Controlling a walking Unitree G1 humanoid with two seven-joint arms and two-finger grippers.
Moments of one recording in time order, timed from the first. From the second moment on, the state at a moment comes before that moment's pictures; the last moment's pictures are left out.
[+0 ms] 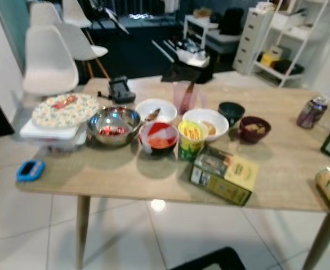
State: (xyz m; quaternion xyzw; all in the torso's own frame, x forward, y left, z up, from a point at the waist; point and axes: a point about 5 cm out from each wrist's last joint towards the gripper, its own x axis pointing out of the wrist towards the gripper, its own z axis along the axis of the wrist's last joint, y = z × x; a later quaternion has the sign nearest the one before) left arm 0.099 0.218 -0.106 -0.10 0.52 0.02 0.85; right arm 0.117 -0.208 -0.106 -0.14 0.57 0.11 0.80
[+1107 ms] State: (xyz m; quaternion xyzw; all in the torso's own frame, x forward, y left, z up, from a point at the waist) left arm 0.098 0.218 -0.107 -0.08 0.52 0.03 0.85; right arm 0.121 -0.210 -0.105 -0.15 0.56 0.11 0.80
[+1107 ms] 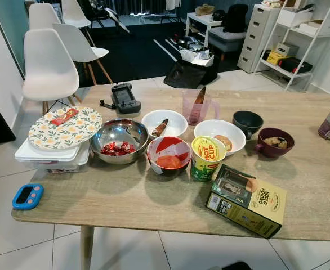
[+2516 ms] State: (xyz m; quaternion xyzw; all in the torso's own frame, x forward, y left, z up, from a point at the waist) left arm 0.100 0.221 -0.106 -0.08 0.52 0.05 0.85; right arm 0.123 -0.211 -0.104 -0.15 0.57 0.11 0.80
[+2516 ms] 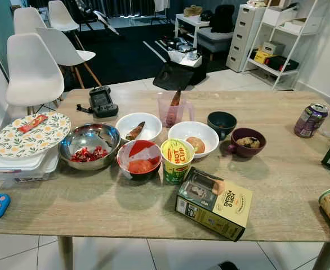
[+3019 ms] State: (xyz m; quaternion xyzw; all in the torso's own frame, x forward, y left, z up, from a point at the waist) left arm 0.096 0.223 -0.107 -0.08 0.52 0.07 0.85; right arm 0.106 -0.237 -0.105 -0.22 0.60 0.08 0.77
